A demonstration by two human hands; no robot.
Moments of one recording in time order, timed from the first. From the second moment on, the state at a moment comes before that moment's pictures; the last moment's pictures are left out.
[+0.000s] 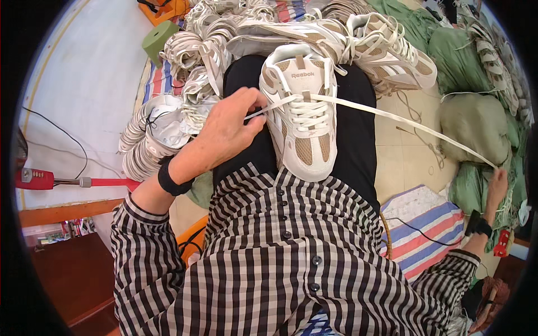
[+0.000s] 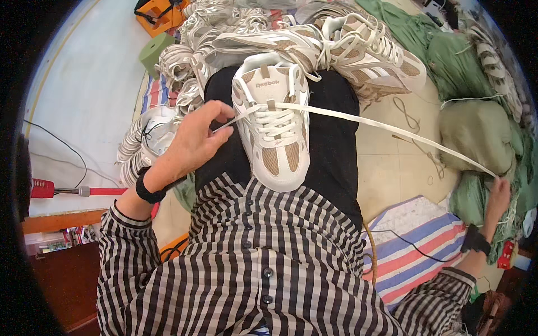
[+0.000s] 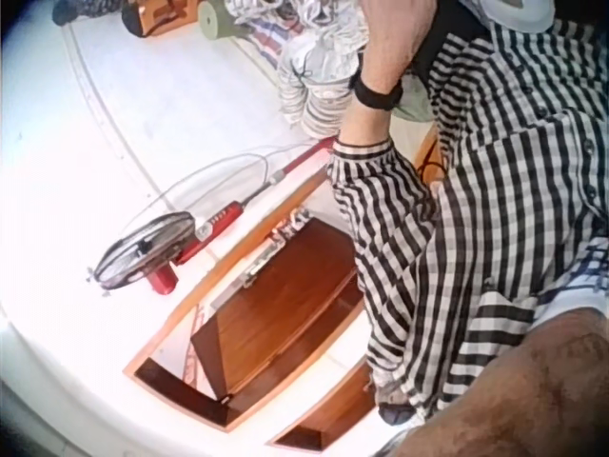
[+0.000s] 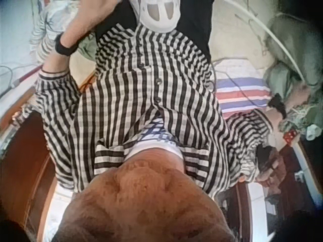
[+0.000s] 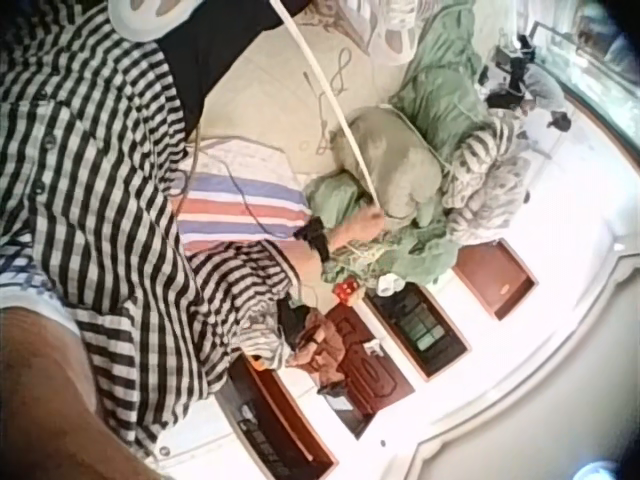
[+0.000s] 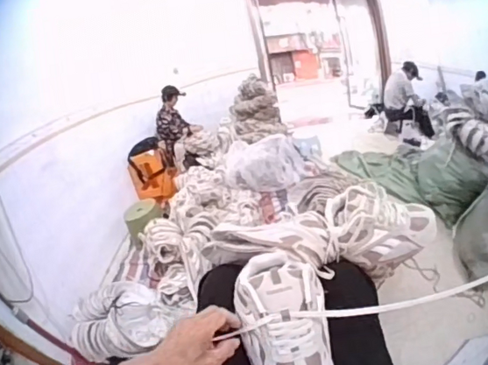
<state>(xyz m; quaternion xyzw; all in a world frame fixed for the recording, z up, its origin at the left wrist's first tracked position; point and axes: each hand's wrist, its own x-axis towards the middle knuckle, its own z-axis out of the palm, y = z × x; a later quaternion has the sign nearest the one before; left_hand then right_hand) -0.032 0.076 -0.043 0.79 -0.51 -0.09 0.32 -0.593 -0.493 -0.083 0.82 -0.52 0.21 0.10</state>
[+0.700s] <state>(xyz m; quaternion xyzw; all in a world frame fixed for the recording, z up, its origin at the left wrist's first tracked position) -0.008 0.018 -0.015 0.71 -0.69 0.02 0.15 -0.180 -0.168 -0.047 0.93 -0.05 0.06 -0.37</state>
